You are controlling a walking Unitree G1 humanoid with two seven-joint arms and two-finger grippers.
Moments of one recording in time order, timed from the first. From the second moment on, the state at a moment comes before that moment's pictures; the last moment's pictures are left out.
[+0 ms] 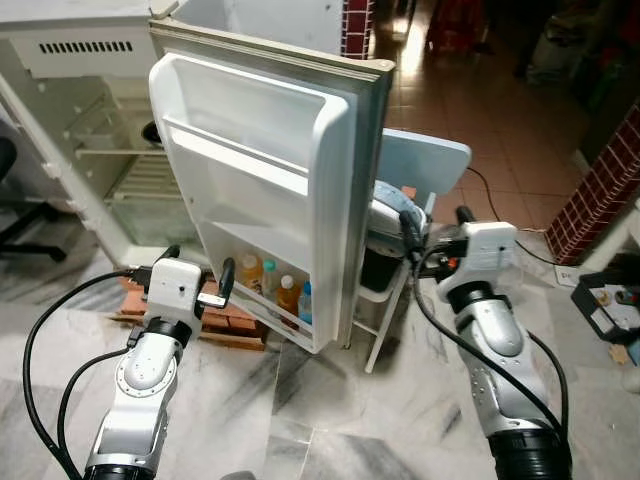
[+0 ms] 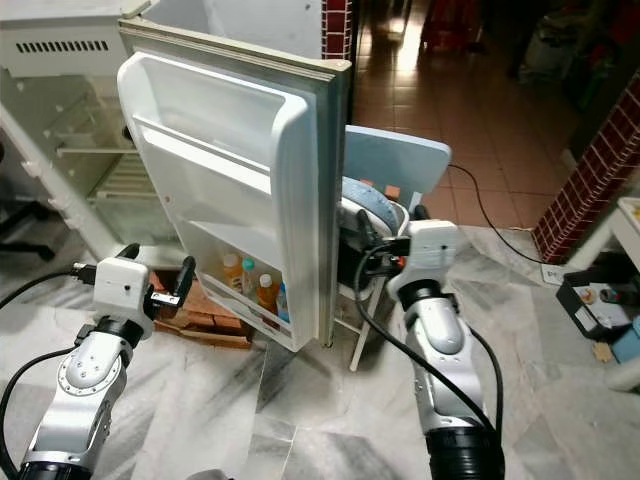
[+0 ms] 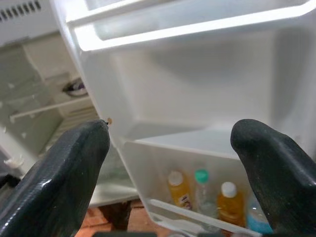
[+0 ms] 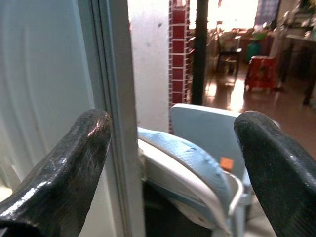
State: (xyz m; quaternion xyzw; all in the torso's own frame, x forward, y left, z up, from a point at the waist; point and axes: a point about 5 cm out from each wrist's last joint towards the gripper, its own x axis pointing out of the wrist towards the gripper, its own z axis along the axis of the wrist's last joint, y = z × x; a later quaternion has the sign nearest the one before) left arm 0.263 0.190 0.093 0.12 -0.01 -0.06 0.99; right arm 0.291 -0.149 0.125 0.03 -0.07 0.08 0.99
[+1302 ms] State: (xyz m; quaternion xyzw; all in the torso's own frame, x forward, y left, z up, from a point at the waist) left arm 0.241 0.179 0.078 0.11 0.03 -0.05 0.99; right arm 0.296 -0.141 0.130 0.02 -0.08 0.14 0.99
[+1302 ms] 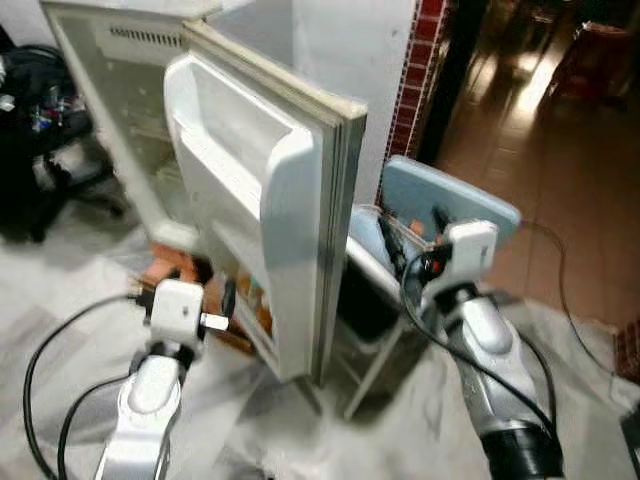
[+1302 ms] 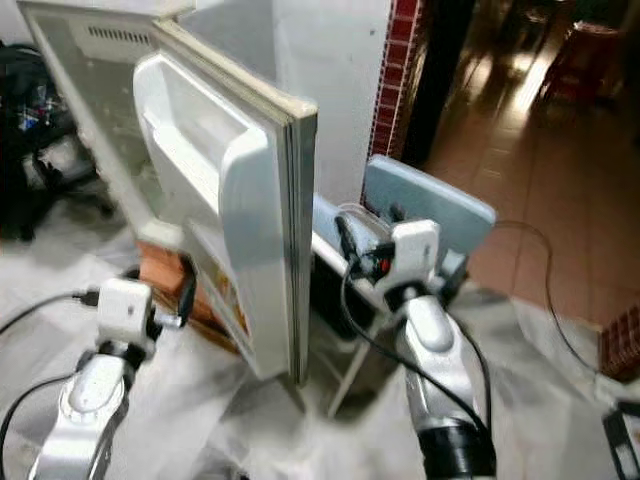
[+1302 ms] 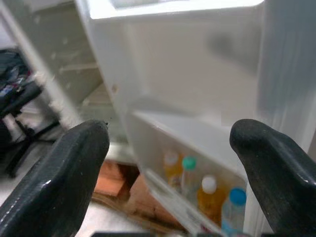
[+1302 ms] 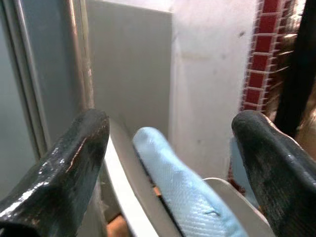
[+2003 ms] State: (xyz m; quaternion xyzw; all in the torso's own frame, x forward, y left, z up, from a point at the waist) left arm 0.235 0.184 0.071 0.11 0.04 -0.04 0.99; right arm 0.328 -0.043 0.186 0.20 -0.10 0.37 0.90
